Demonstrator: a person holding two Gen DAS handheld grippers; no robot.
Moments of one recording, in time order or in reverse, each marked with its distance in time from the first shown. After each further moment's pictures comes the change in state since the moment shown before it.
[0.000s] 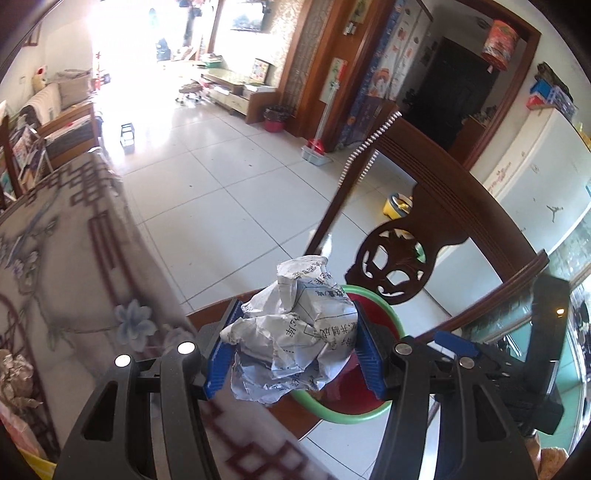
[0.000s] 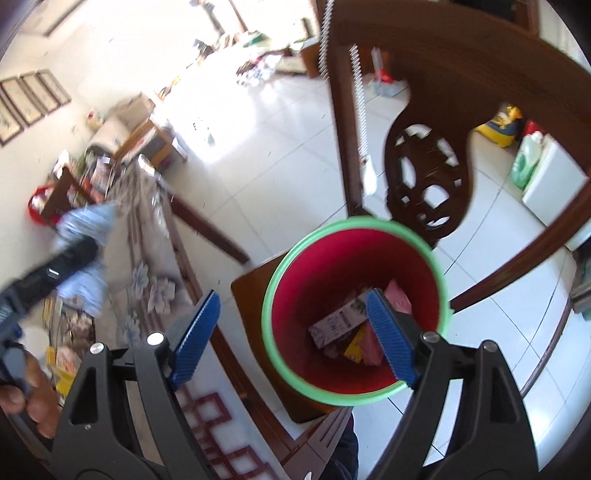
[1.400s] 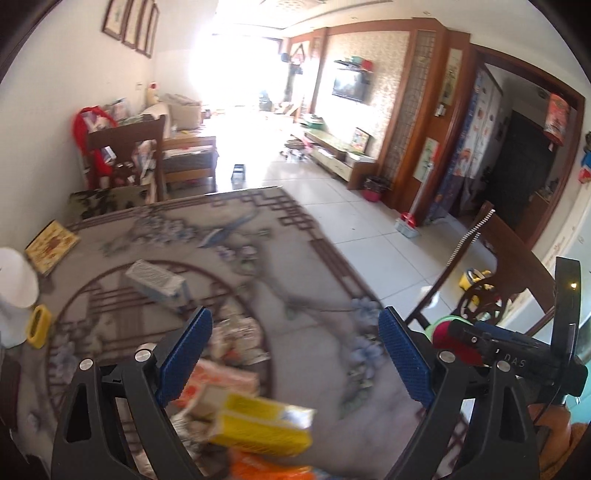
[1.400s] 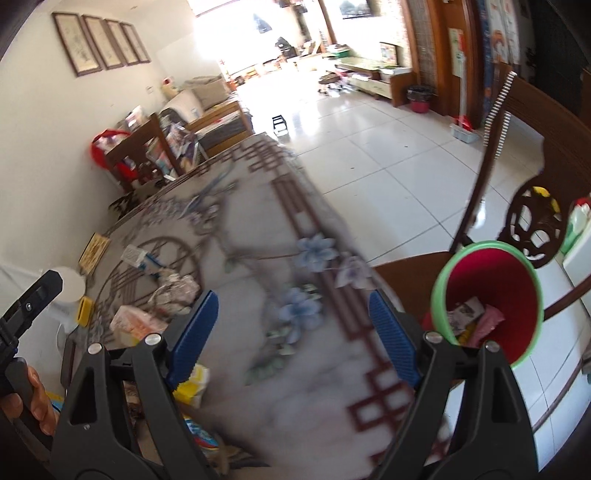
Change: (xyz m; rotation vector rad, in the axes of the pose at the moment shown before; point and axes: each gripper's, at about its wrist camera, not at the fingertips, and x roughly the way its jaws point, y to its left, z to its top) left arm -0.240 0.222 -0.112 -0.200 -0.285 0.314; right arm -0.023 0.242 -0.079 -0.282 -0.029 0.164
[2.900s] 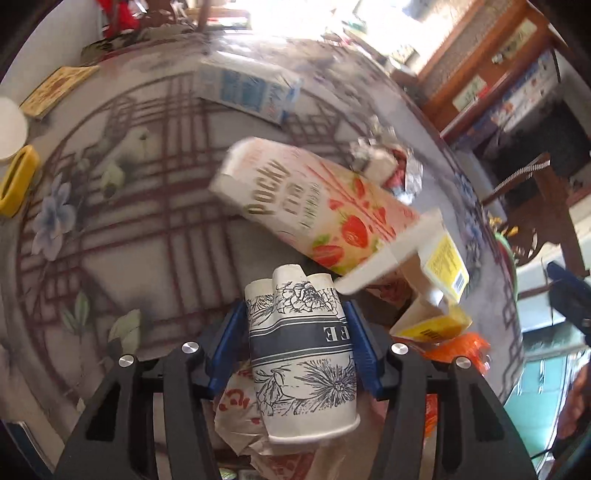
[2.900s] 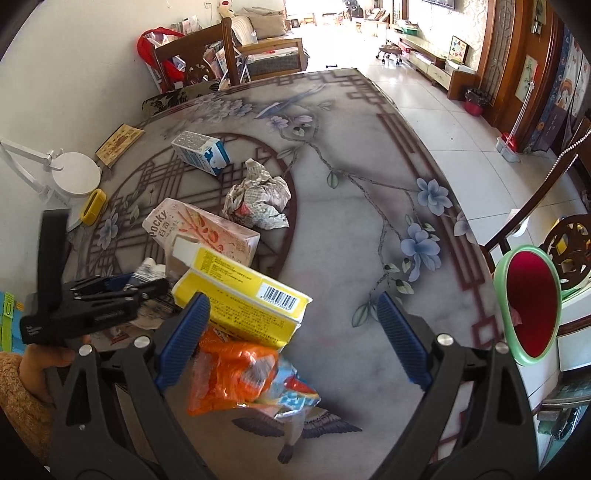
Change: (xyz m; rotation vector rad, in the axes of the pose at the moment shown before) left arm 0.071 0.158 -0.120 -0.178 0.442 -0.042; right arm 0.044 0.147 -0.071 -0.268 0.222 -0.021
